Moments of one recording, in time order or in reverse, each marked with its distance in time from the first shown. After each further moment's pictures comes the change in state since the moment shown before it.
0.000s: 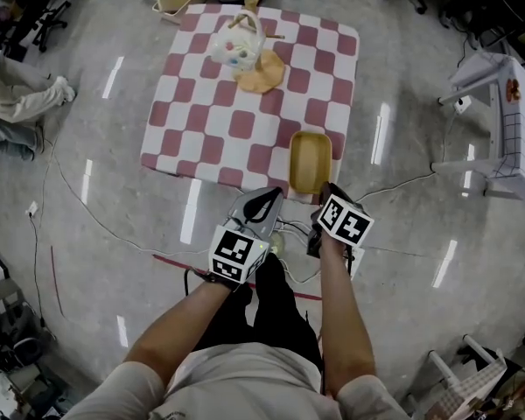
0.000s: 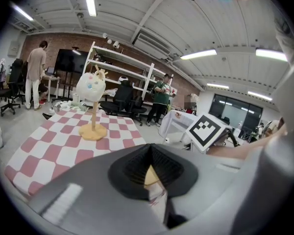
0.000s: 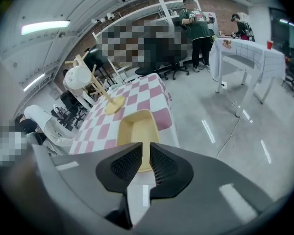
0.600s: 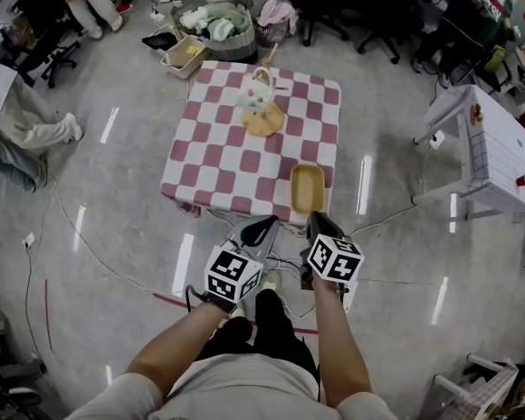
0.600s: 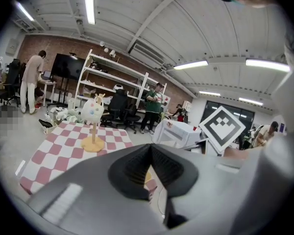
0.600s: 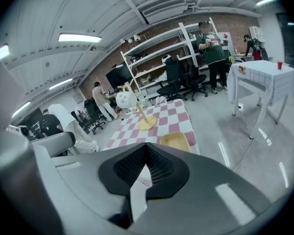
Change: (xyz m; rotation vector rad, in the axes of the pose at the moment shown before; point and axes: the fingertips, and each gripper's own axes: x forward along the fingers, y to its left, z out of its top) left arm -0.096 -0.024 0.057 0.002 -0.072 -0.070; right arm -0.130 0.107 0.013 -0.146 -0.215 0.175
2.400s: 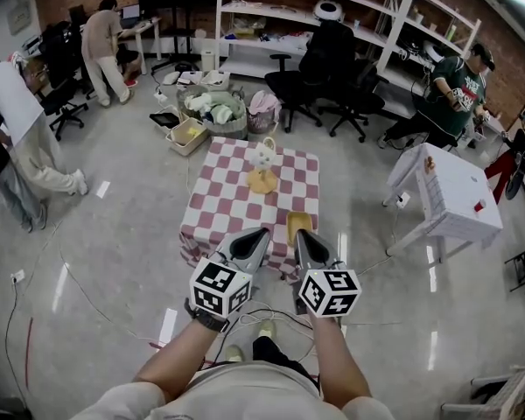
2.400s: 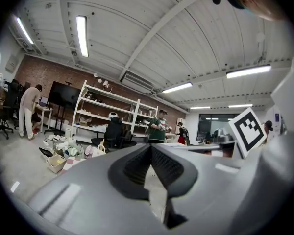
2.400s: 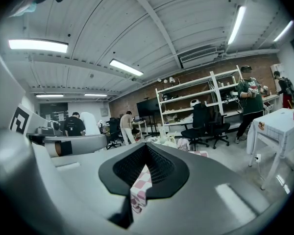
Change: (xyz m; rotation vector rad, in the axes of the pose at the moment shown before) left arm -0.193 -0.063 0.146 0.120 -0.270 -0.033; right arm -0.216 0.205 0.079 -0.300 -0.438 0.198
